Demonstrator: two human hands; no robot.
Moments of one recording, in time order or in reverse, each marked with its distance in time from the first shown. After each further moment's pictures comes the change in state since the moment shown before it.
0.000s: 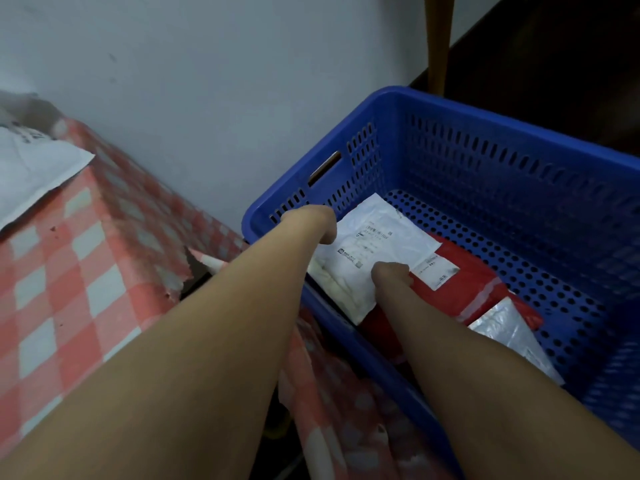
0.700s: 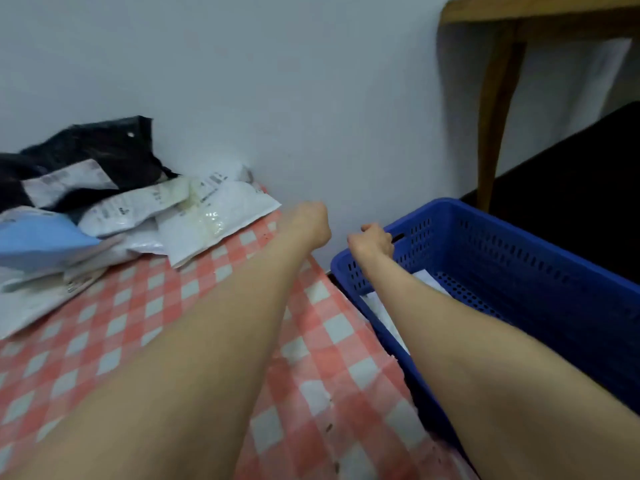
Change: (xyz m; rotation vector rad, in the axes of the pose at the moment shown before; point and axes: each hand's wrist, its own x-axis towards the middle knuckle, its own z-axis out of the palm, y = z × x) left_hand -0.228 -0.132 -0.046 -0.301 0.618 -0.215; right_hand -0.272 -0.083 -0.001 -0.255 -0.073 -0.799
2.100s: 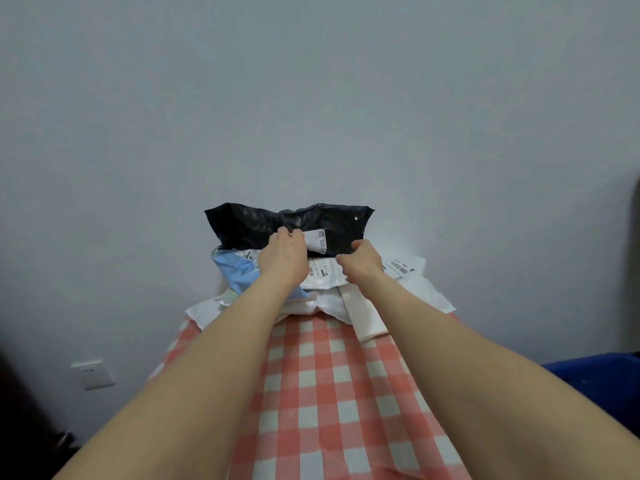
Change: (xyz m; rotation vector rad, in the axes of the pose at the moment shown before) left_hand -0.062 -0.327 -0.090 -0.034 0.402 -0.404; right_hand -0.131 -0.246 0.204 0.055 -0.350 -0.510
